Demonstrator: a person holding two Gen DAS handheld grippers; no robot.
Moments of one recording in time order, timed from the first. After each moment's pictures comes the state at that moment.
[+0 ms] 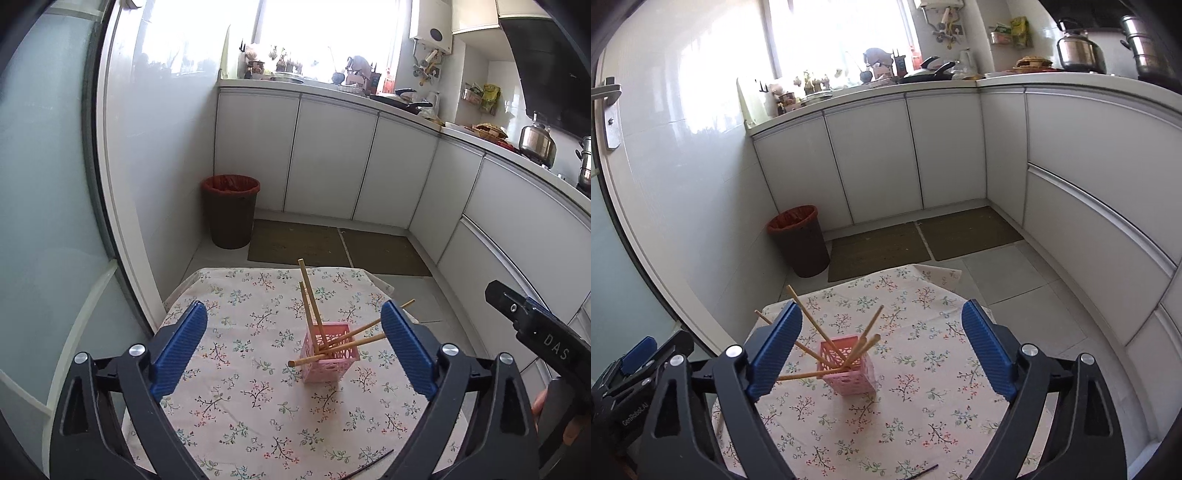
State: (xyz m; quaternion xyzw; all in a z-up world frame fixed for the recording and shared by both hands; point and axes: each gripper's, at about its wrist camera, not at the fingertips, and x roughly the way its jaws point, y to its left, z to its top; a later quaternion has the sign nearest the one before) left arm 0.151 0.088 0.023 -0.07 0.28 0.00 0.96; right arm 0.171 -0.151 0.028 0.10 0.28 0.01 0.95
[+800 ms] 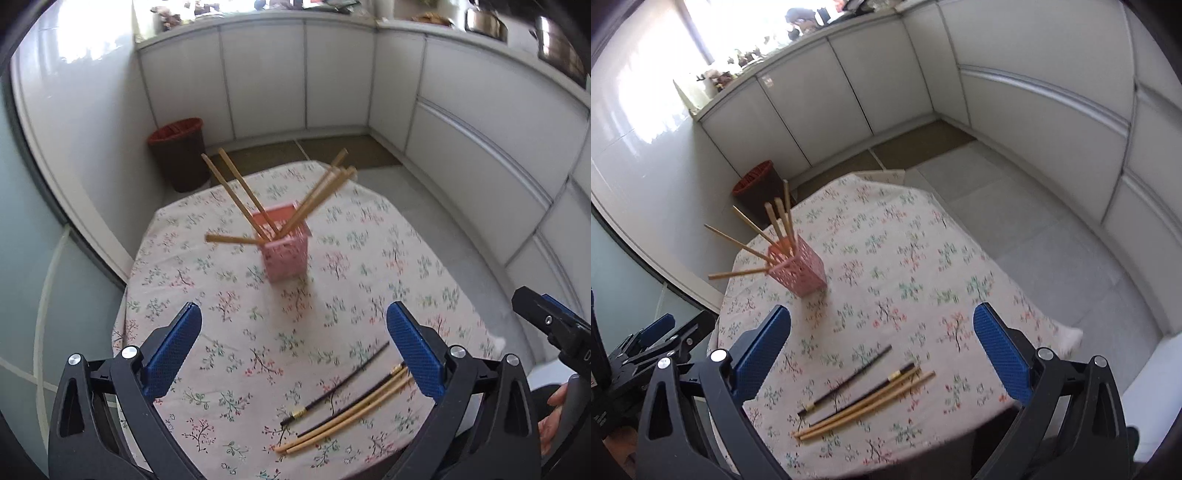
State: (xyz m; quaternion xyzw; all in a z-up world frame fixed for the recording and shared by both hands) left arm 0.121 0.003 -0.055 0.08 0.43 -0.09 0.89; right arm 0.062 -0.244 -0.073 0.23 0.41 -0.03 0.88
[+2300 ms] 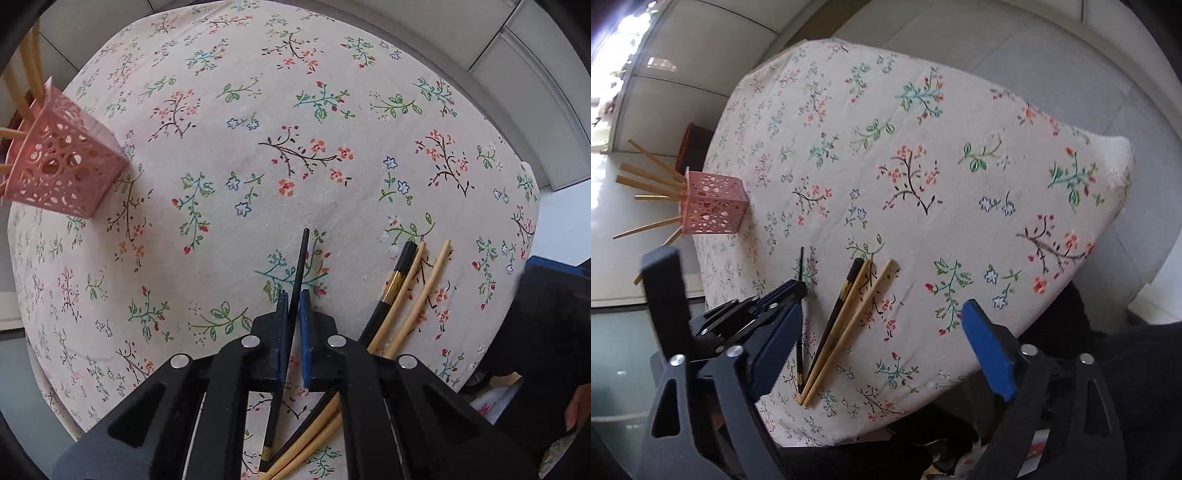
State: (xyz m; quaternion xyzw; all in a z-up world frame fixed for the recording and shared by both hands) left arm 0.153 -0.083 -0.250 0.24 0.62 -0.25 0.70; right arm 0.083 -0.268 -0.236 0.41 0.60 -0.05 0.69
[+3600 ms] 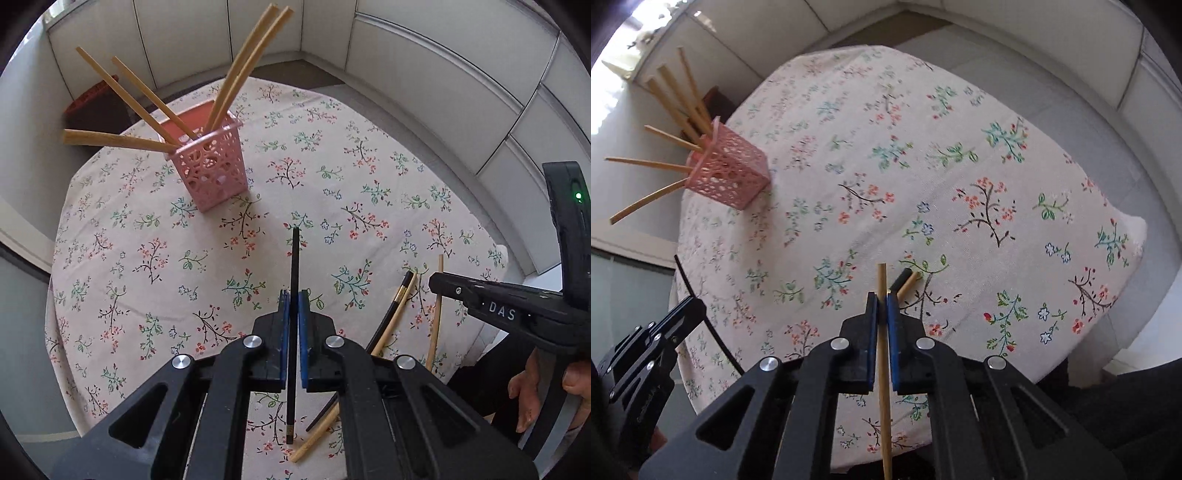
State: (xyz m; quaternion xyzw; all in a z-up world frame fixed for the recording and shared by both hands) left arm 0.136 0.004 -0.158 0.12 0.51 -0.21 0.83; right arm 0.117 -0.157 -0.209 0.27 0.55 -0.03 0.79
